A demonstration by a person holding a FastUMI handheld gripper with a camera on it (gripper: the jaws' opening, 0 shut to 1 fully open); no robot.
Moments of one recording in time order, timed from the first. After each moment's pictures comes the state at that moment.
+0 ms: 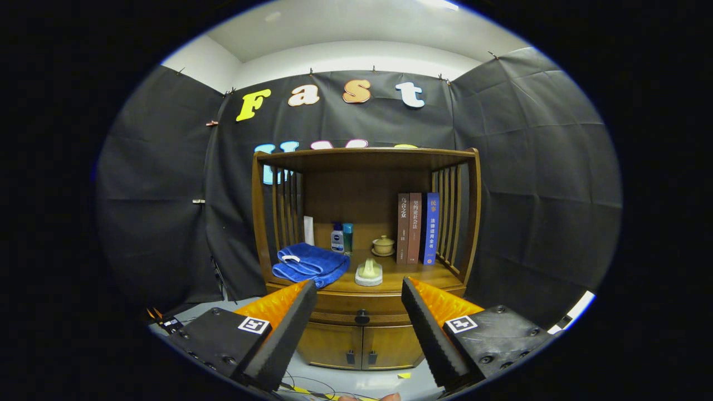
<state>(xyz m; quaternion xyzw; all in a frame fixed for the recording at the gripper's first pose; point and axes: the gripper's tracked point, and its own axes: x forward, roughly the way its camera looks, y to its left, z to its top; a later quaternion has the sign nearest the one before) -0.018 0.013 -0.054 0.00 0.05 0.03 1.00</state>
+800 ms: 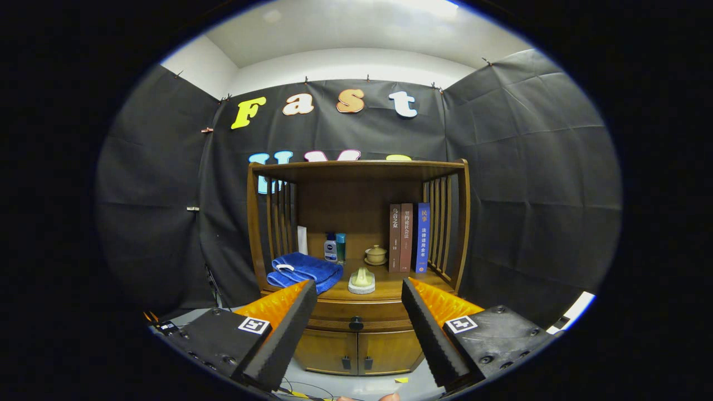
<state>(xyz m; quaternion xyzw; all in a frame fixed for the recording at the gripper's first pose) -0.025 0.005 -0.039 0.00 0.02 0.00 1.00</state>
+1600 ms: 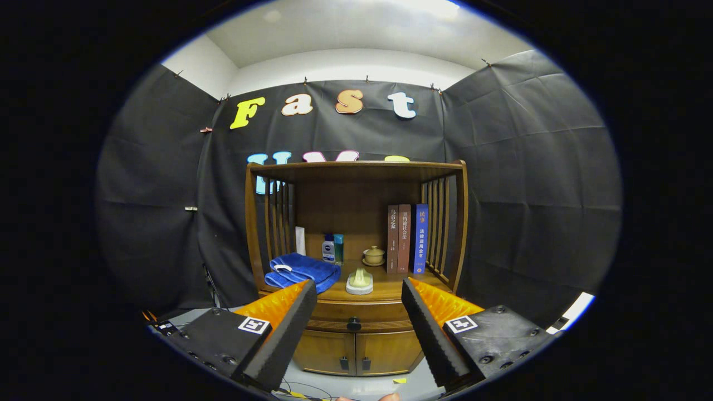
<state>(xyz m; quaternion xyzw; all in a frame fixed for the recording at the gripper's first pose) -0.025 0.002 -0.040 -0.01 0.02 0.00 1.00</state>
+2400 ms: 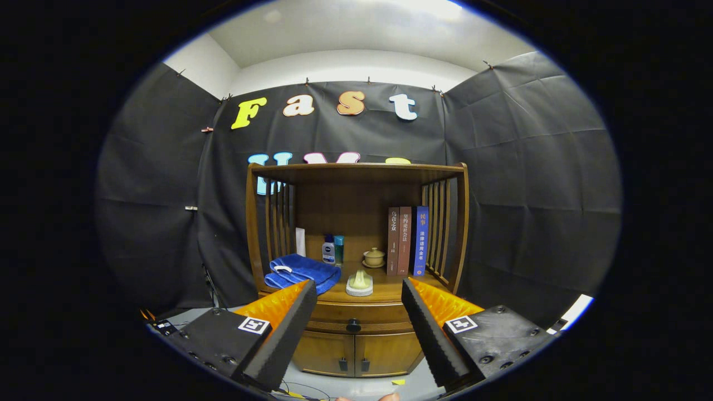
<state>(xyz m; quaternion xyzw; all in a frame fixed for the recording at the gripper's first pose) -0.020 0.005 -0.039 -0.01 0.02 0.00 1.00</state>
